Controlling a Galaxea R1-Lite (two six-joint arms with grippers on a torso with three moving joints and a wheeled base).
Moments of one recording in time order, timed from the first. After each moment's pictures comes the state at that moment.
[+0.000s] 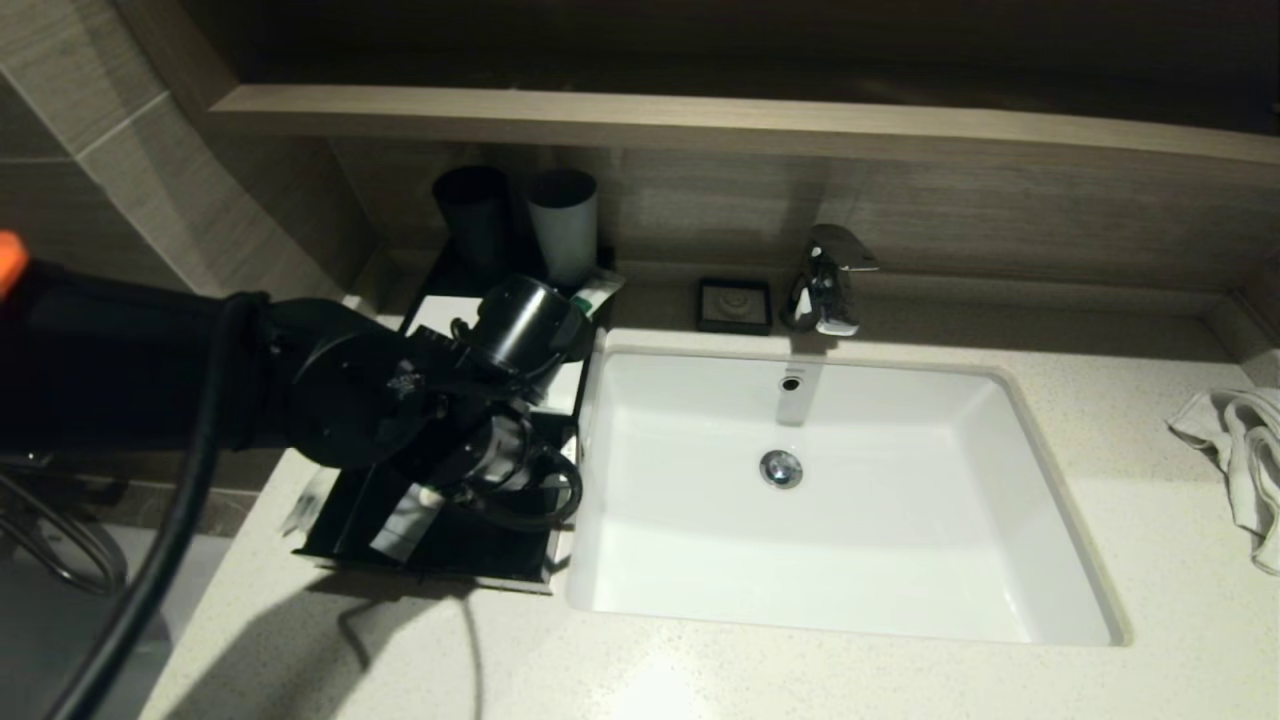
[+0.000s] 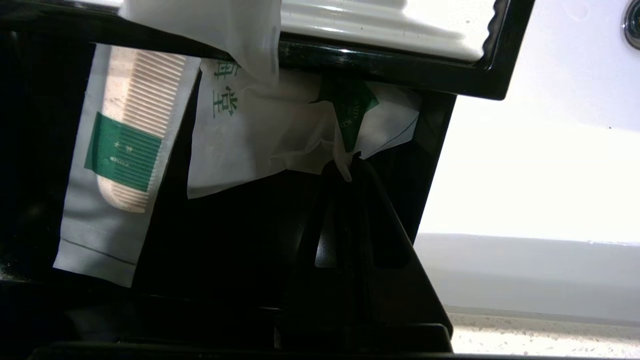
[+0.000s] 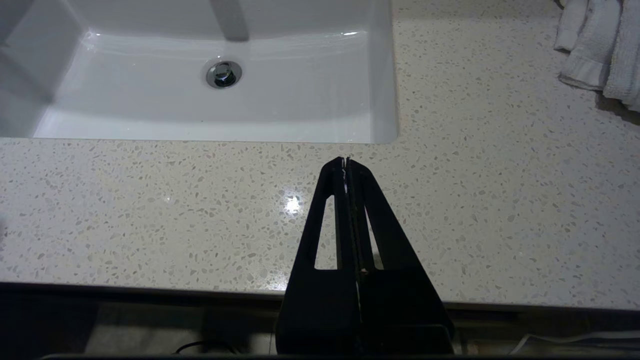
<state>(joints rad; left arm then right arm) -0.66 1.86 -1.36 0.35 0.37 -0.50 0.00 0.00 0.00 0.00 -0.01 0.04</state>
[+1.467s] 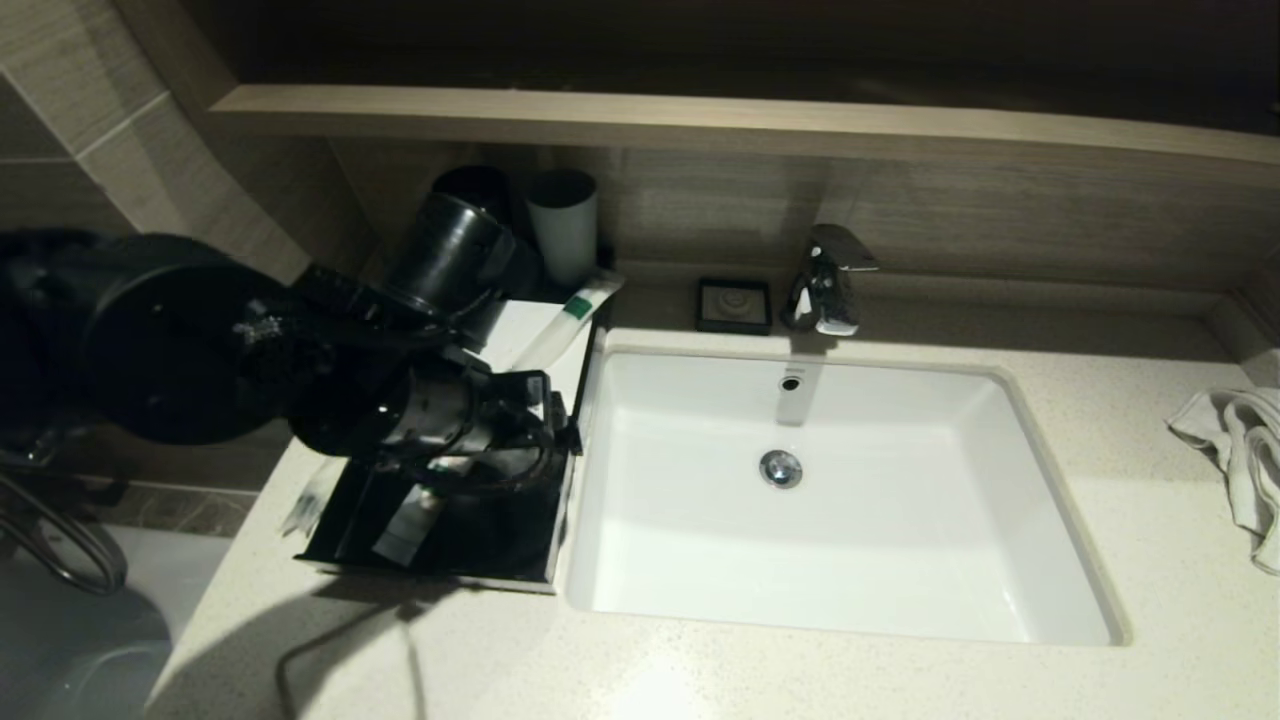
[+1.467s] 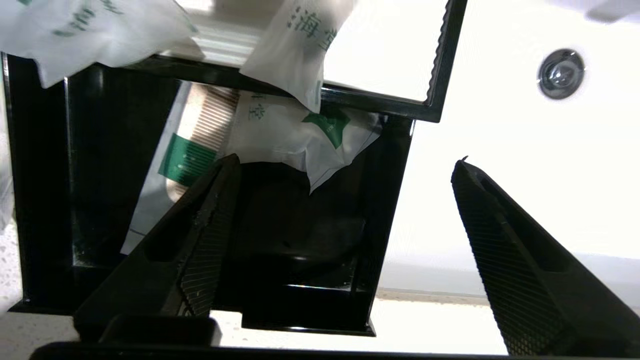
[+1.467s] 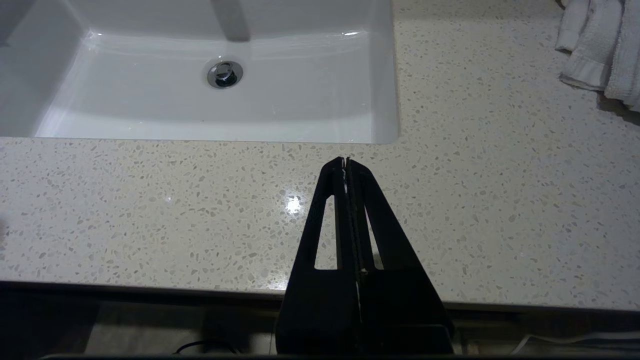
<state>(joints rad) -0.65 1.71 -1.36 0.37 0.38 -0.50 0.00 0.00 0.00 0.00 -0.01 0.04</state>
